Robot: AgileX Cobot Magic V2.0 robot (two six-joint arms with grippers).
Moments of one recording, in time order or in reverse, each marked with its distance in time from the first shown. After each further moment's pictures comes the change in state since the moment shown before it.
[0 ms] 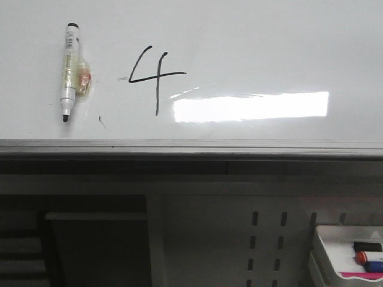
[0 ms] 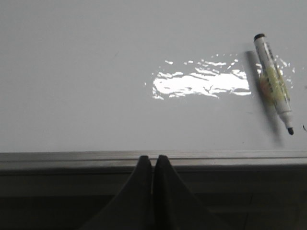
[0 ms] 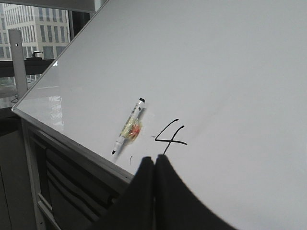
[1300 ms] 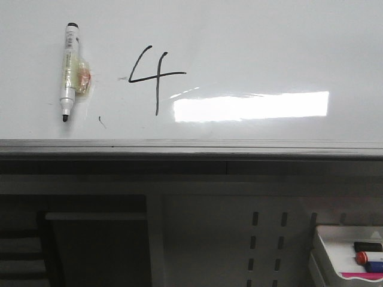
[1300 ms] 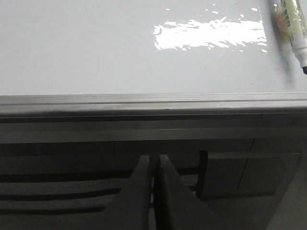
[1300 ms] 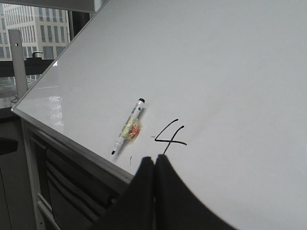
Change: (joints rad) left arm 0.002 0.000 0.000 0.010 0.180 -0.004; right arm 0.000 0.000 0.000 0.000 0.000 0.000
